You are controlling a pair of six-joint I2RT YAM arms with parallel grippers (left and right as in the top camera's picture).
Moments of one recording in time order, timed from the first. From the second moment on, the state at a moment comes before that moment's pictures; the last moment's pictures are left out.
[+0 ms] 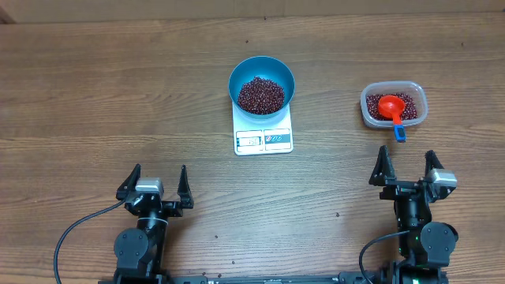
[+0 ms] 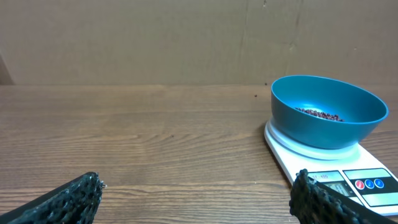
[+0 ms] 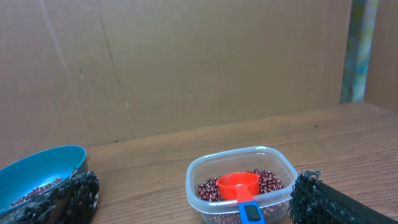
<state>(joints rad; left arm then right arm) -0.08 0.01 0.01 -0.08 -0.03 -0.04 -0.10 0.12 0.02 0.17 -0.04 0.16</state>
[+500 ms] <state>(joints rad) -0.08 0.01 0.01 -0.08 -0.03 -0.04 -0.10 0.01 0.02 0.00 -0.11 0.00</state>
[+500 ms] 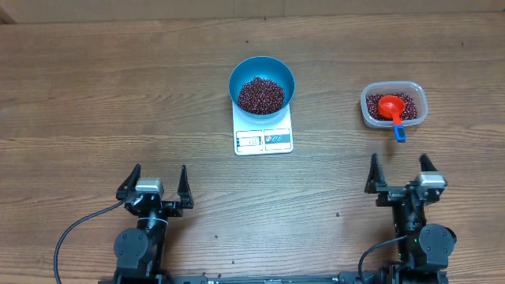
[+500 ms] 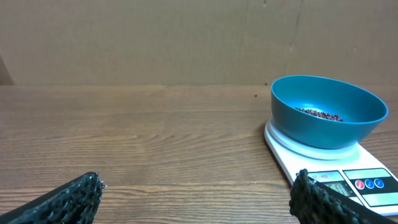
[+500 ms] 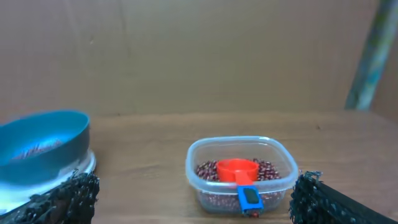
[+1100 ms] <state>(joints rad) -0.08 0.01 0.01 -0.08 -0.03 -0.04 -0.10 0.01 0.02 -0.02 -0.19 -0.11</state>
